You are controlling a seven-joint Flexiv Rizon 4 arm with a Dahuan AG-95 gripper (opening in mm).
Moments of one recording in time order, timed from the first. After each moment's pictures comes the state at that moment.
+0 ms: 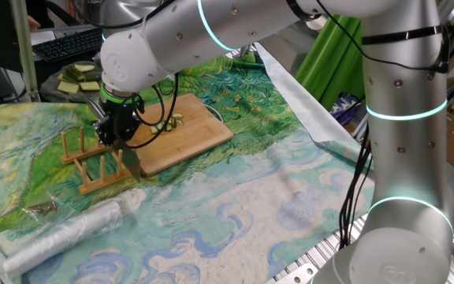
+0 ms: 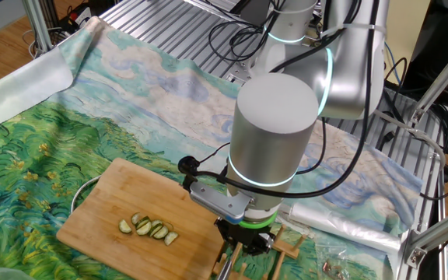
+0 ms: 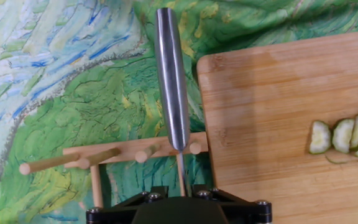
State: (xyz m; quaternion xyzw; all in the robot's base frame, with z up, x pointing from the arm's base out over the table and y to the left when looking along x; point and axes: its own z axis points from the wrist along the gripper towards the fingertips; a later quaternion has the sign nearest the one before) arm 0.621 0.199 0.038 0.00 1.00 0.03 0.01
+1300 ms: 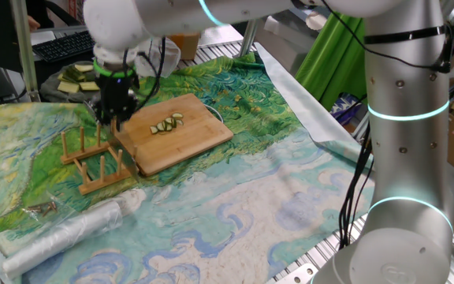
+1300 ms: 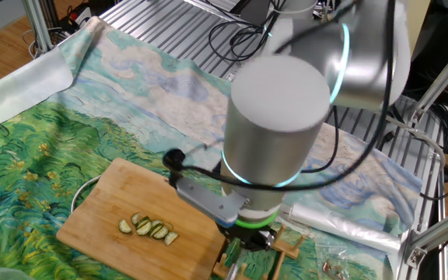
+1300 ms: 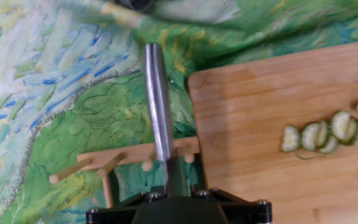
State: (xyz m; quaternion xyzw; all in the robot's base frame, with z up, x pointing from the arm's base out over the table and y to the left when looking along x) arm 0.638 0.187 0.107 0.02 1.00 0.02 -0.02
